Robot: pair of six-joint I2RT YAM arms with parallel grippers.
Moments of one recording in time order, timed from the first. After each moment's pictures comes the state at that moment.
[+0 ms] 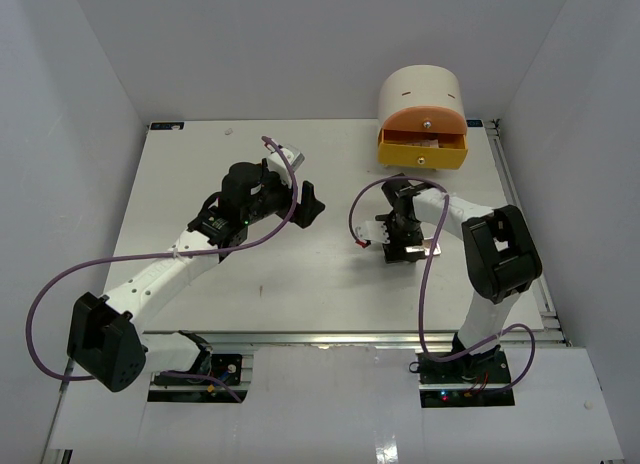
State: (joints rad) left arm -0.57 1.26 0.99 -0.03 0.25 -0.08; right arm 0.43 1.80 1.15 -0.82 -0.03 -1.34
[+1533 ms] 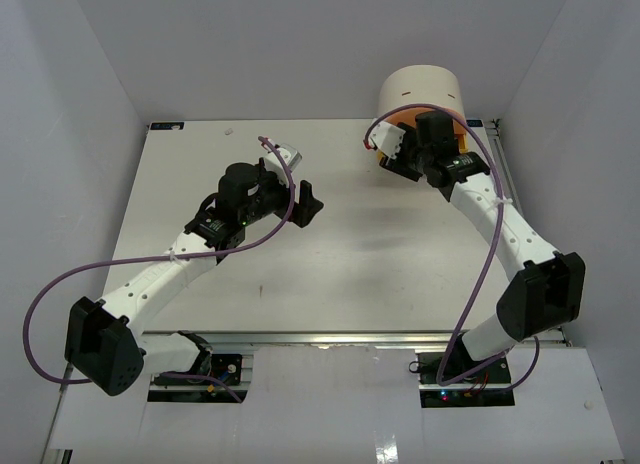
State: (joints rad) left arm -0.57 1.24 0.99 -0.03 0.24 -0.07; right arm 0.38 1.52 1.42 -0.50 -0.01 -0.95
